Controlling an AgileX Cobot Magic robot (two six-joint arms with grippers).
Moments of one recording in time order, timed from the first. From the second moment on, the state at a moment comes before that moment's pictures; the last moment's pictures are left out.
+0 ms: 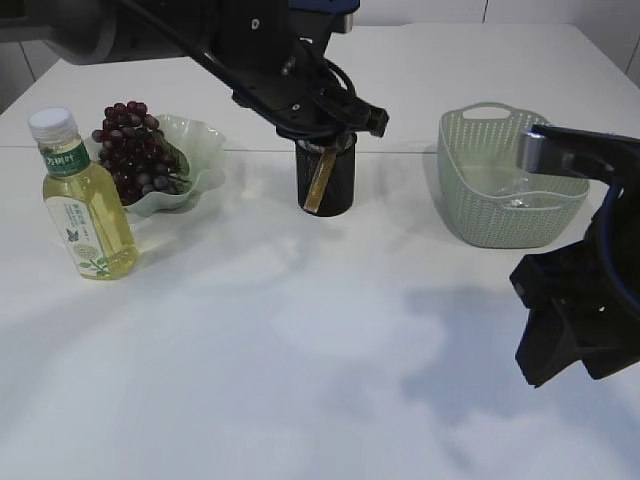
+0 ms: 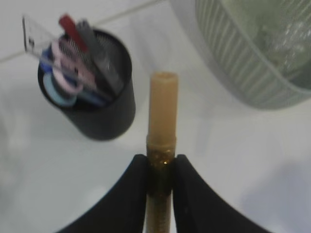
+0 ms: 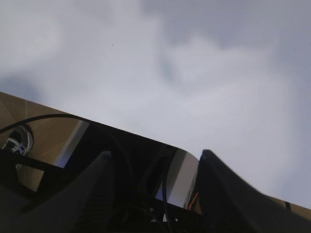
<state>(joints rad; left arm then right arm) -0.68 2.08 -1.76 0.19 0.61 -0.35 0.37 1.34 -1.01 0.26 1.22 0.10</state>
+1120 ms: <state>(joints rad) -0.54 2.25 -1.76 0.27 -0.23 -0.35 0.37 1.34 -1.01 0.24 1.22 0.10</state>
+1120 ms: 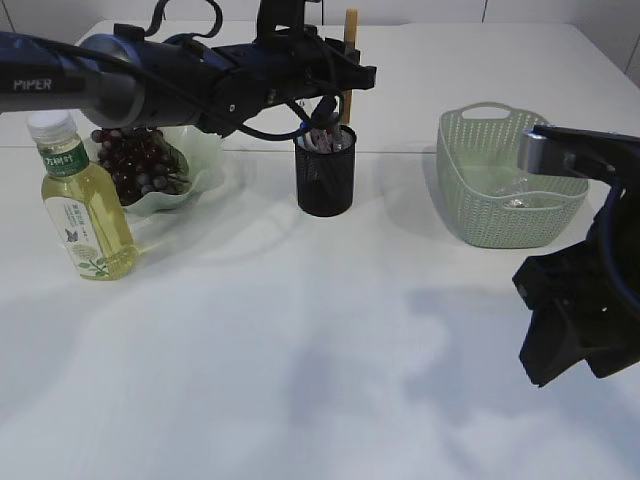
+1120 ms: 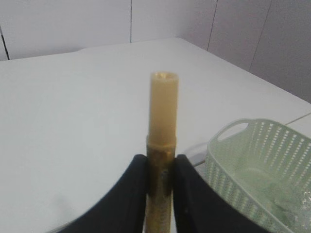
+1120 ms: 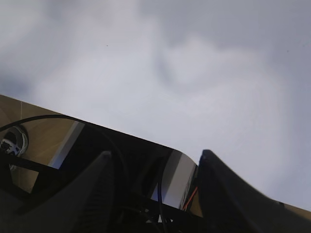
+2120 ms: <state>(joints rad) -0.50 2.34 -1.76 0.23 -0.31 -0.36 0.37 1.34 -1.01 0.24 1.22 0.10</state>
